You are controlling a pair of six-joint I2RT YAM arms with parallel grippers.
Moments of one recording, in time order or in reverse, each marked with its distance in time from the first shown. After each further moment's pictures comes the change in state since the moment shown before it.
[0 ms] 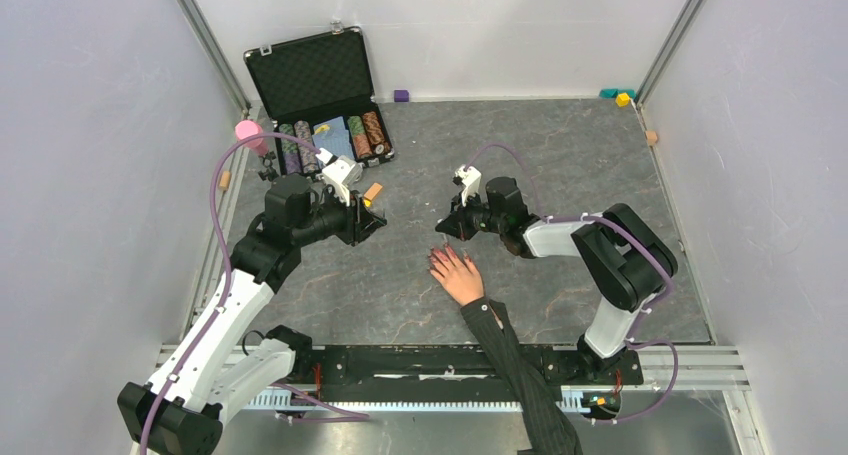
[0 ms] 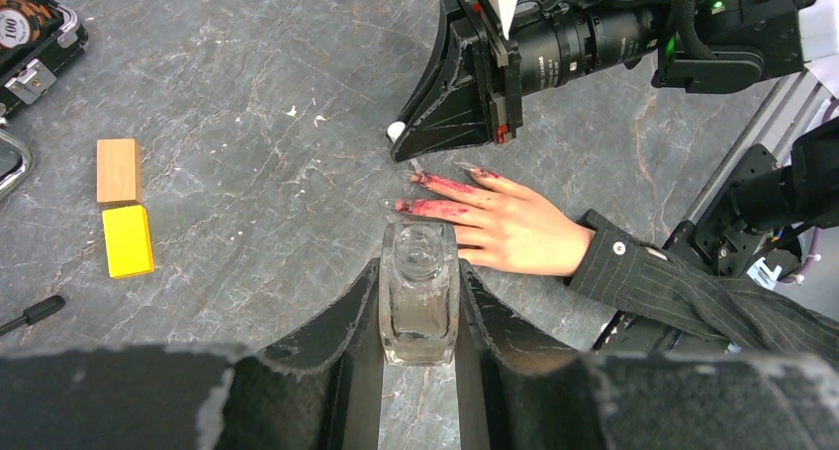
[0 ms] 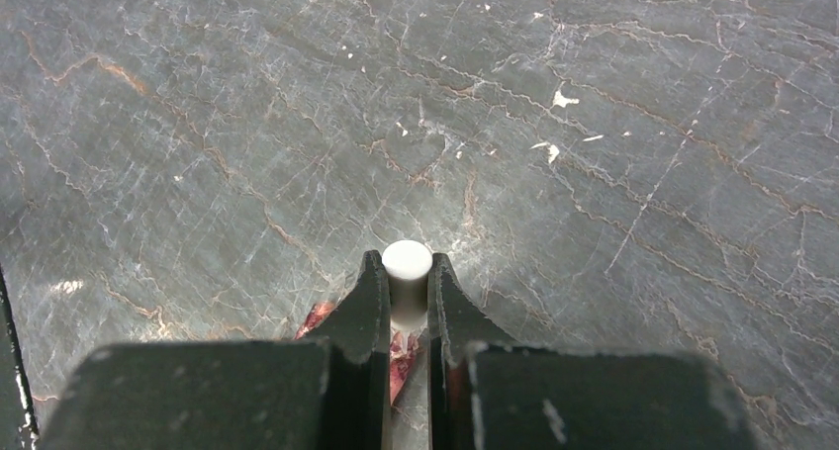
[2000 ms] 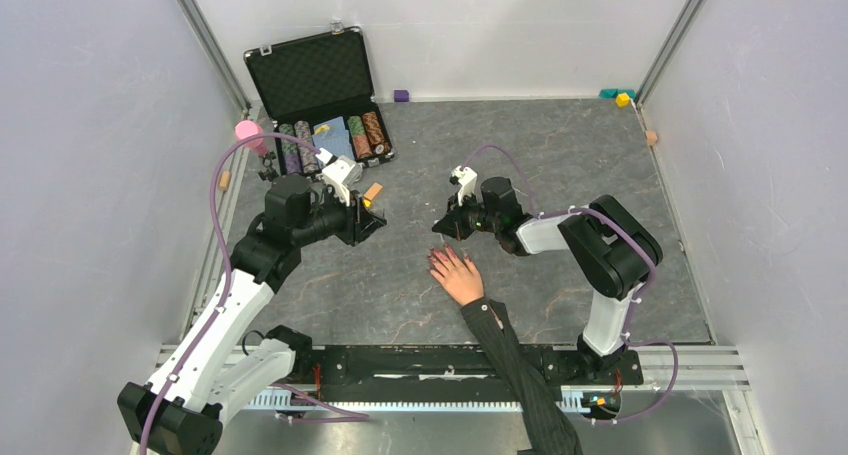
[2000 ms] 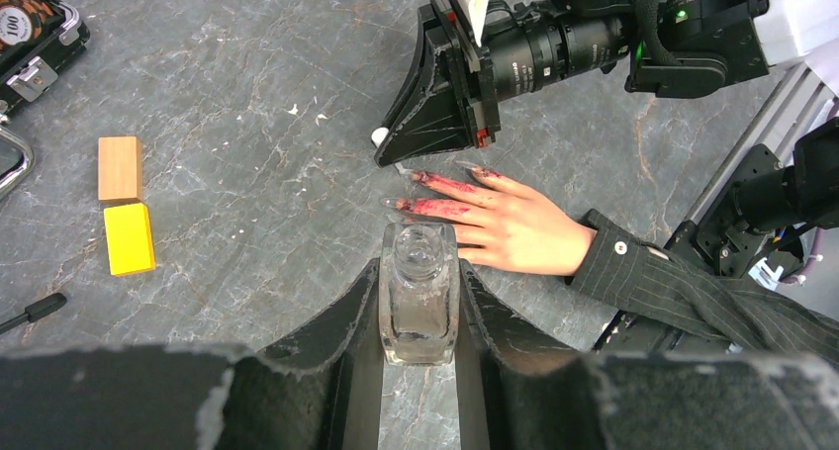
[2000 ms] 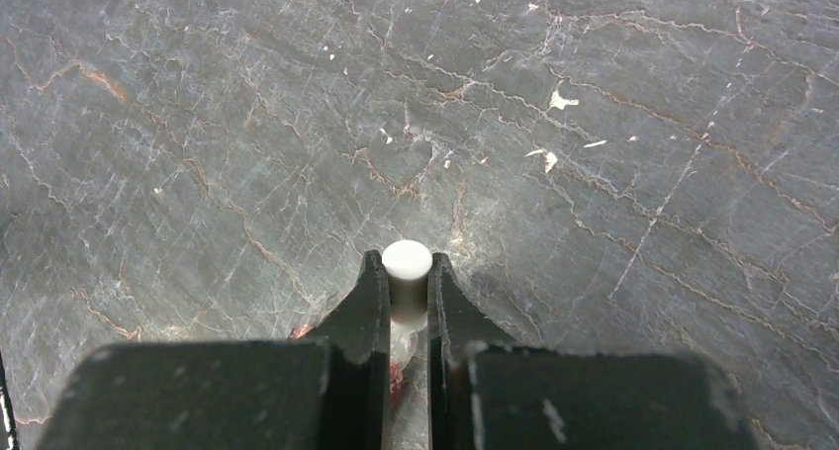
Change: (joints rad) left arm 0.000 0.000 0.000 -0.003 -0.004 0.000; right arm 0.000 0.093 0.037 0.049 -0.008 0.027
